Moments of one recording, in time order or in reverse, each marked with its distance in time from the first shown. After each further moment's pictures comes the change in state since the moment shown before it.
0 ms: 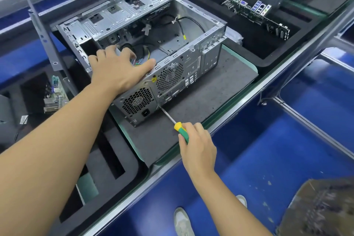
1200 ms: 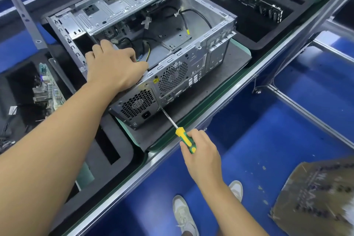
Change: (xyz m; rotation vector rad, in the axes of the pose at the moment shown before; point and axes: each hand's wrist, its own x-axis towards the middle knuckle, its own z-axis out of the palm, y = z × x) left_hand -0.034 0.014 0.008 0.012 -0.021 0.024; right_hand -0.058 0.039 0.003 0.207 0.001 0.007
